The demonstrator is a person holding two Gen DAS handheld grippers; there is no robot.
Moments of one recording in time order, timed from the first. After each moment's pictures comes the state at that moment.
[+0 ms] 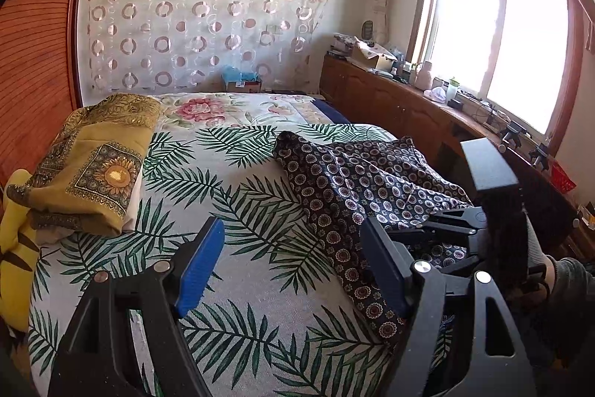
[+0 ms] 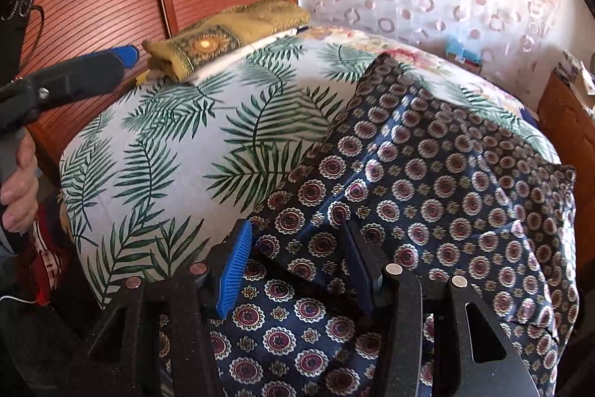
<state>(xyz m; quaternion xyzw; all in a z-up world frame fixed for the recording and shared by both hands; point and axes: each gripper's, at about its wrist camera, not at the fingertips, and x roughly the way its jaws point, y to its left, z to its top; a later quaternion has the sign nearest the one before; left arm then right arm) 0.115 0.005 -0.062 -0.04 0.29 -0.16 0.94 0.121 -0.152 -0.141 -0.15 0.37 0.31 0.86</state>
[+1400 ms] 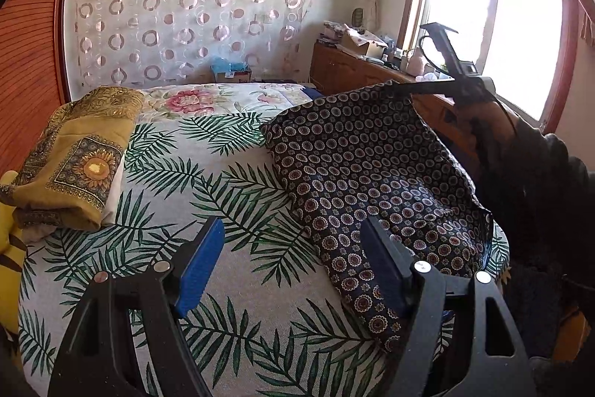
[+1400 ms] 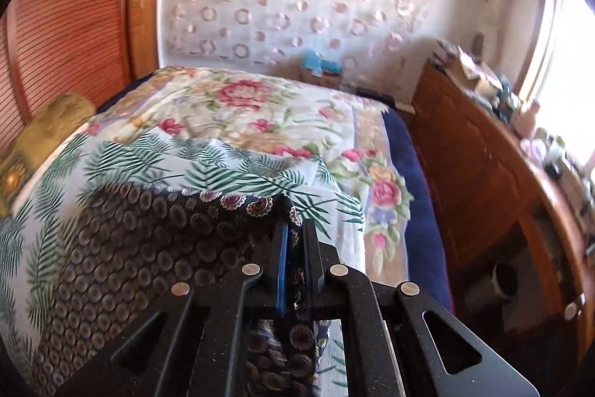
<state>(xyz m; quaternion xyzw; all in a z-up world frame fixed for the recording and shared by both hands) 0.120 -0.011 -0.073 -0.02 0.31 -0.18 0.93 0.284 -0.260 -0.064 -0.12 0.33 0.07 0.93</state>
